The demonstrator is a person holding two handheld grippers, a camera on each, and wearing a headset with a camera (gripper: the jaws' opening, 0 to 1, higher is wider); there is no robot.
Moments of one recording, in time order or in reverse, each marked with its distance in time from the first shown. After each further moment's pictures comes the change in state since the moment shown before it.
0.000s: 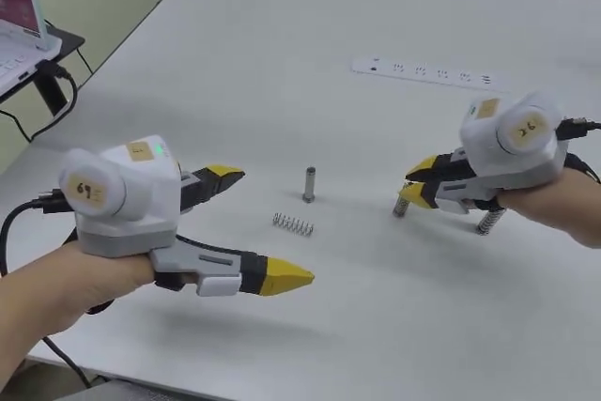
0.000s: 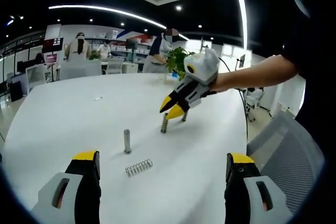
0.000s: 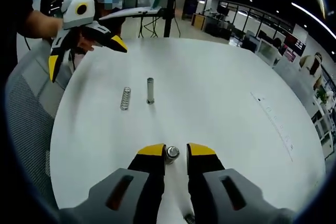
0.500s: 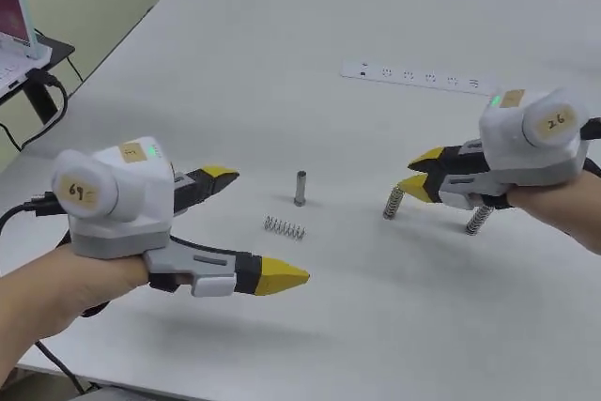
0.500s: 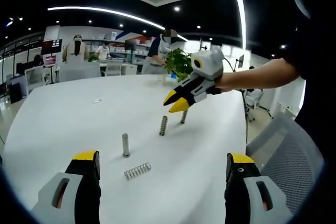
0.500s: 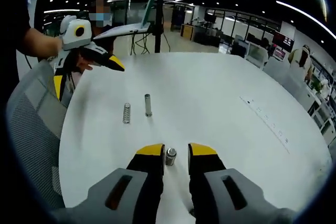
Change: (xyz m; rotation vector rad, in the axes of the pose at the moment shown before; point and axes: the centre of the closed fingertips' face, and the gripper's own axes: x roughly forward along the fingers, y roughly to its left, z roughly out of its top) left arm 0.002 -0.003 0.007 0.008 -0.008 -0.006; right arm -0.031 -0.004 0.013 0.084 -0.101 -0.044
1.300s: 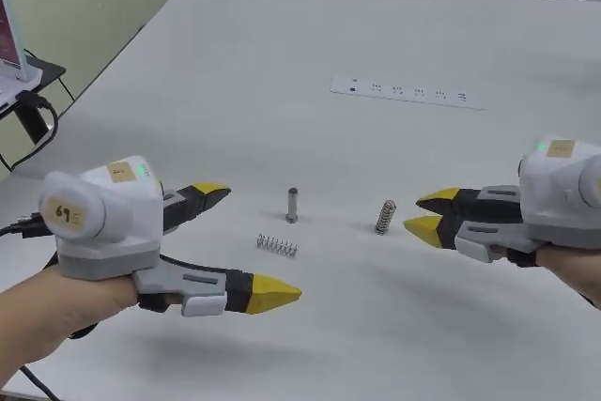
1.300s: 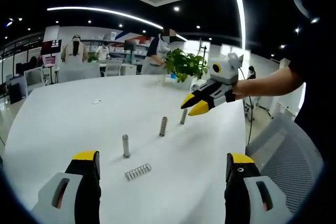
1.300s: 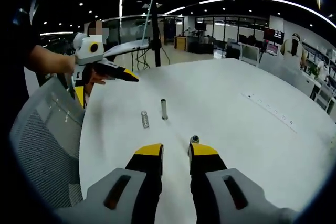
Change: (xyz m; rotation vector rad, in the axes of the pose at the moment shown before) left arm -0.001 0.003 0.000 0.002 0.000 -0.004; right arm -0.028 0.037 -0.010 0.132 -0.105 0.011
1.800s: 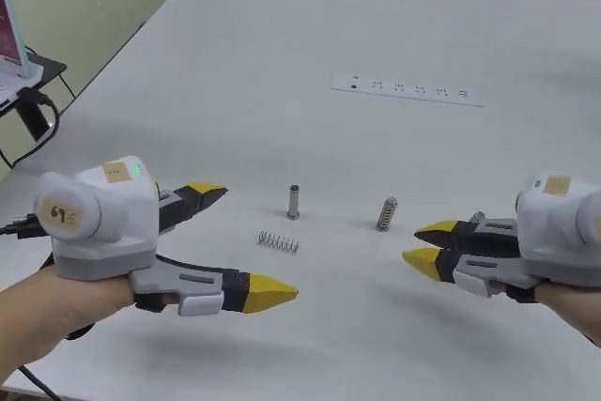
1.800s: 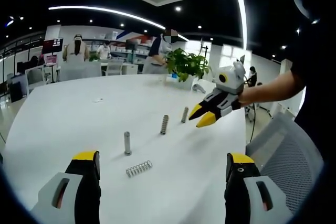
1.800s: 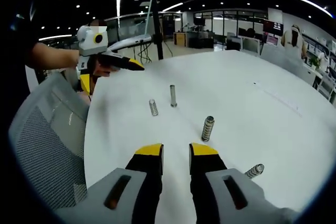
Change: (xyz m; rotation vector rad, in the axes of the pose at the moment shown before) left arm -0.003 0.000 -0.004 -0.009 0.002 0.009; right arm 0.004 0.020 -0.032 0.044 0.033 0.015
